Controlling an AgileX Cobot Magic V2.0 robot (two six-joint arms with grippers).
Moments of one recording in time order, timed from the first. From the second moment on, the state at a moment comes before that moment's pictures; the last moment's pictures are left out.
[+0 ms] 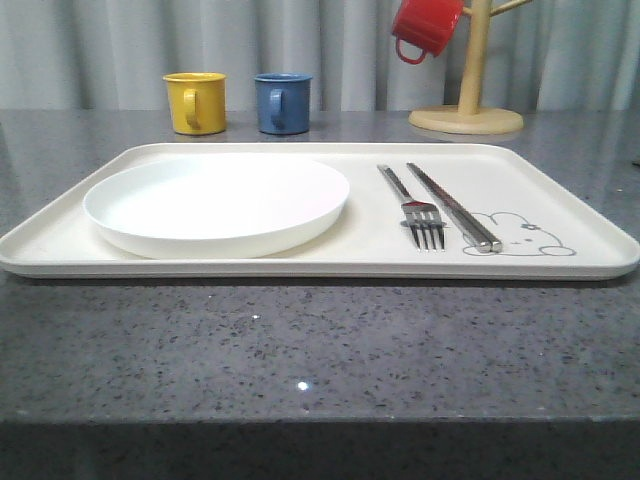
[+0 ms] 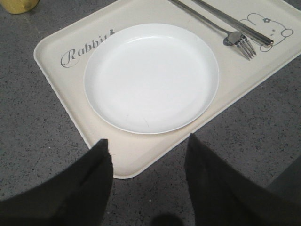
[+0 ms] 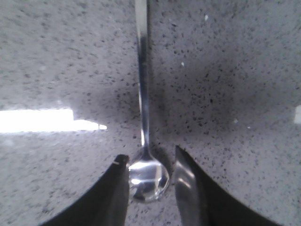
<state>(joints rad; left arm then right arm) -0.63 0.83 -0.87 0.09 0.78 0.01 -0.12 1.71 -1.52 -0.05 1.23 -0.05</state>
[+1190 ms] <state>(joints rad) -0.63 0.83 -0.87 0.09 0.78 0.01 -0.12 1.80 -1.52 0.06 1.22 -0.06</state>
